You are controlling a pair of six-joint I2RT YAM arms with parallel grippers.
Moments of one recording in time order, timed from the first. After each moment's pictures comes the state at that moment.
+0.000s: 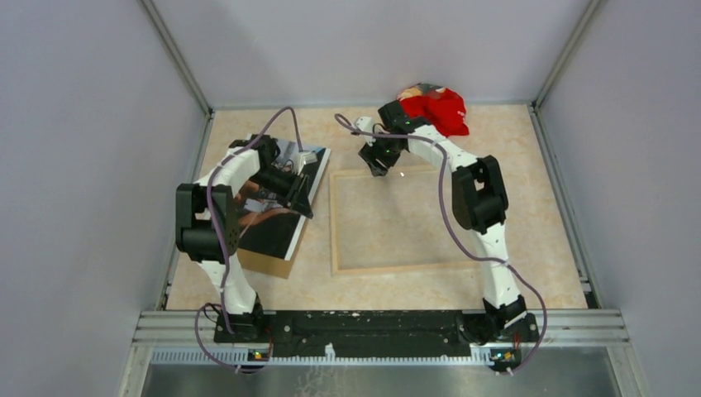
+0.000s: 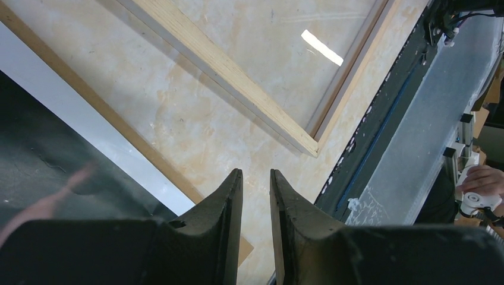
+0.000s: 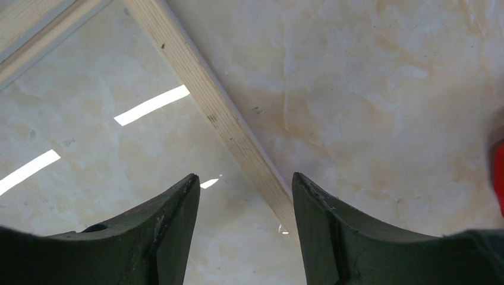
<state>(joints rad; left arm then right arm) -0.08 1.83 1.34 -1.08 0.84 0.55 0.50 2.29 1.98 -0.72 -0.30 -0.50</state>
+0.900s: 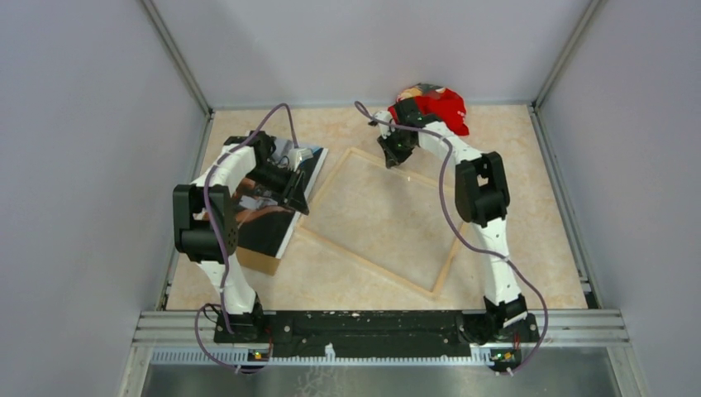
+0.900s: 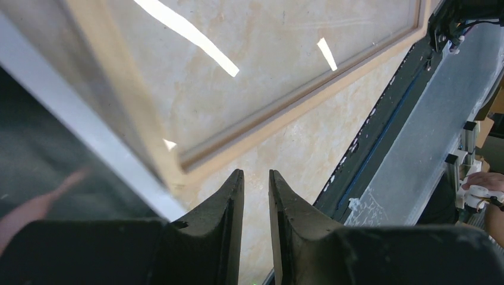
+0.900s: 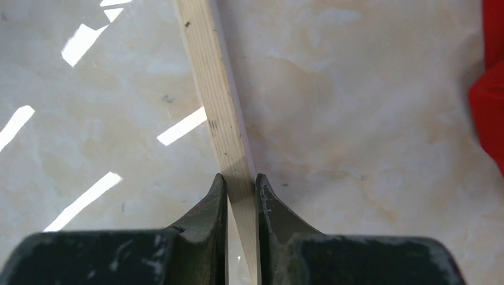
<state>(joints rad) -0.05 1.83 1.39 -1.12 0.81 0.54 0.41 2.37 2.03 -0.70 -0.30 -0.41</state>
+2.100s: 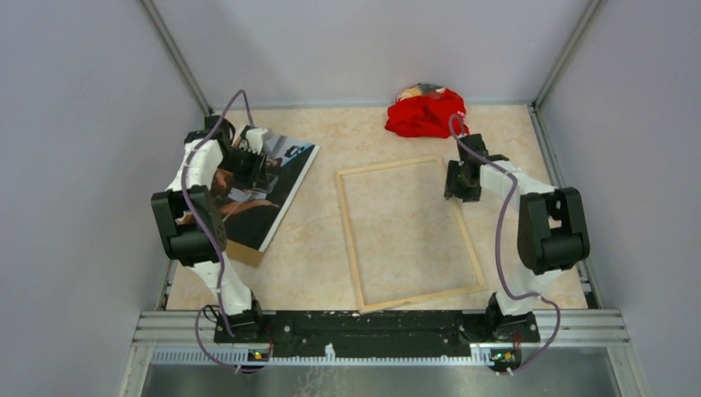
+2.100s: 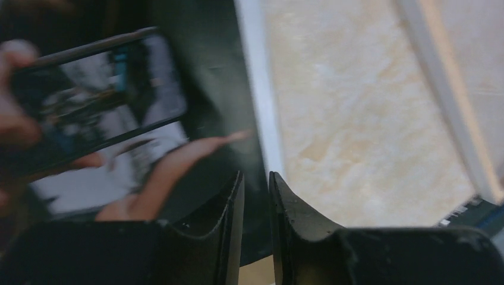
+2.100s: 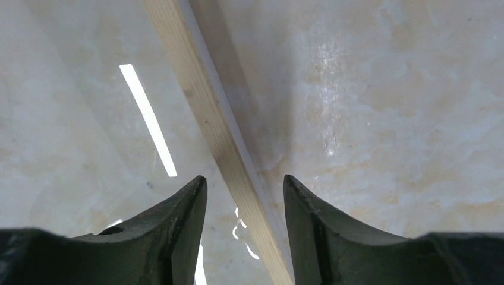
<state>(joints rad) 0.16 1.82 1.48 -1.01 0.62 0.55 0.18 1.75 1.12 -0.50 0.10 0.30</state>
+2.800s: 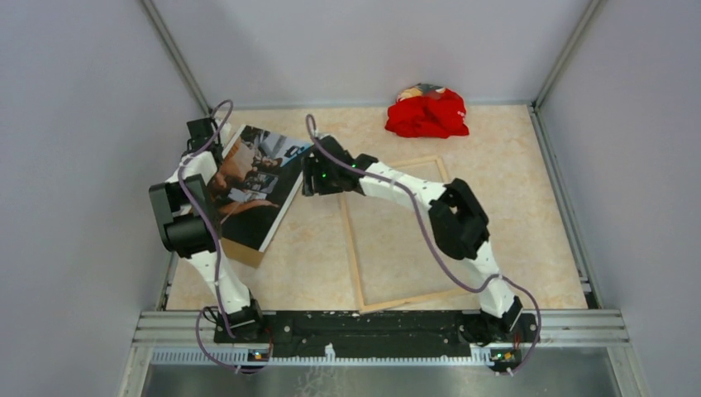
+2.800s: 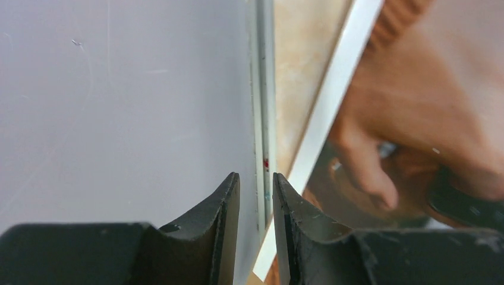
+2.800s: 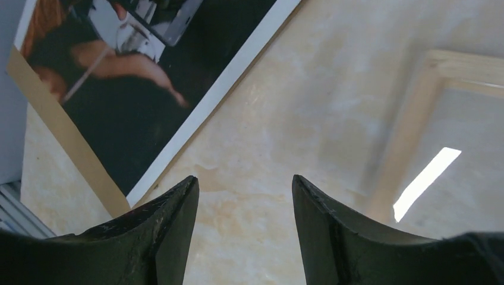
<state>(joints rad) 0.28 1.90 1.36 -0.21 -0.27 0.62 0.87 2.14 1.83 -0.42 0.02 0.60</state>
